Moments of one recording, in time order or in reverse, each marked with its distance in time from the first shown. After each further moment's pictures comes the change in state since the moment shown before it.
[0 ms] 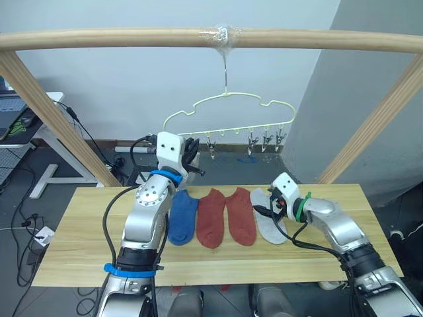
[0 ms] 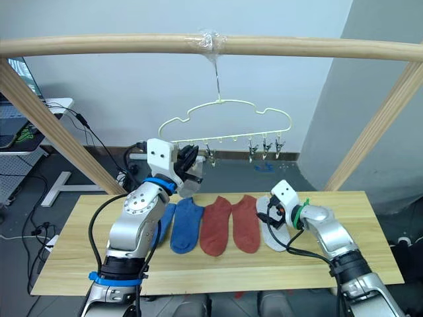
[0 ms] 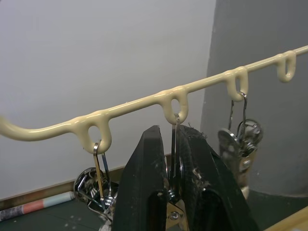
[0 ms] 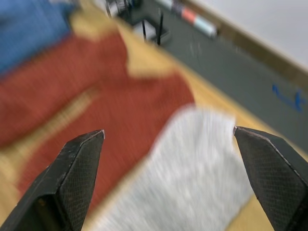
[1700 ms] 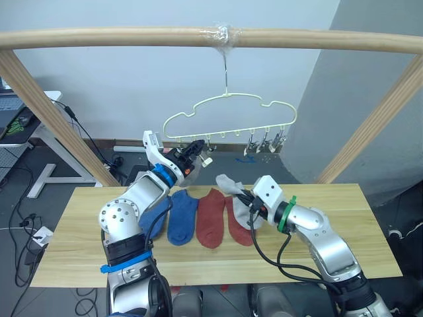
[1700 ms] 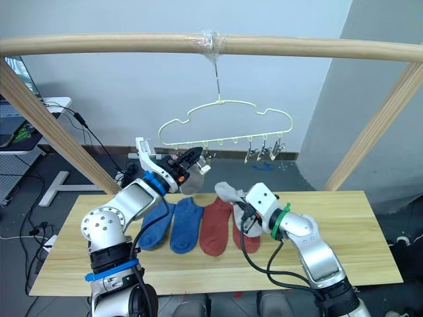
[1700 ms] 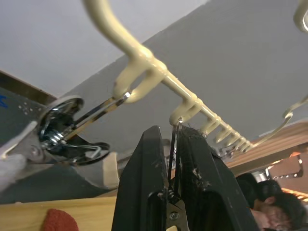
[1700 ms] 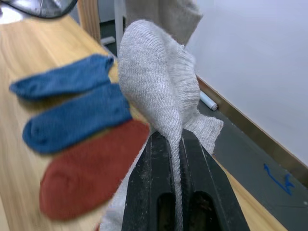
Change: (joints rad) left arm -0.123 -0.129 0.469 -0.019 -0.963 0.744 0.243; right arm 0.179 0.178 0.003 -0.618 -0.136 0.108 -0.076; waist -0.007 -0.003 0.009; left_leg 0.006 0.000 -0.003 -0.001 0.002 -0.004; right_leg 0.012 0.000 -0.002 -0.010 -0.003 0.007
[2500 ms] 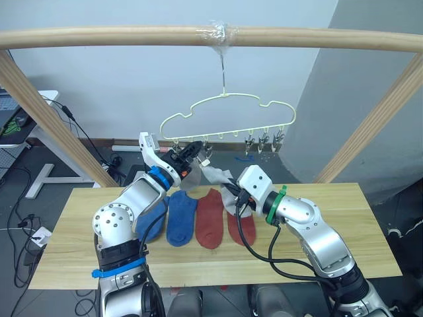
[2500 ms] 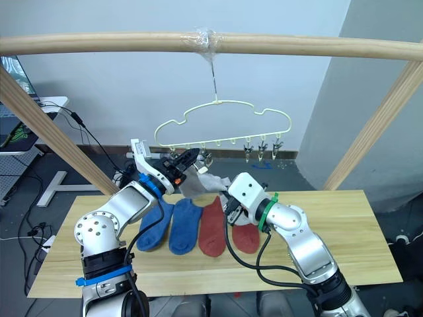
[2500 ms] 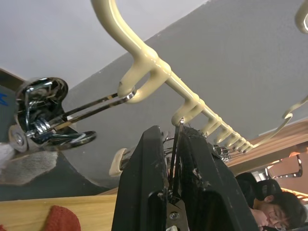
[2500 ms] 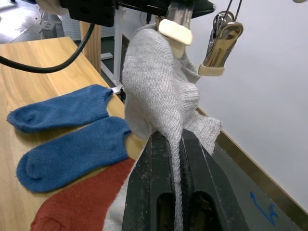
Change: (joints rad) left arm 0.059 0.053 -0.069 -0.031 -0.080 -0.056 0.023; right arm -0.080 -0.001 0.082 -0.099 -0.020 0.066 -0.048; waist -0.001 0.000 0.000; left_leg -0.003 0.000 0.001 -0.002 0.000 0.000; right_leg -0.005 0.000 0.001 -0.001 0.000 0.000
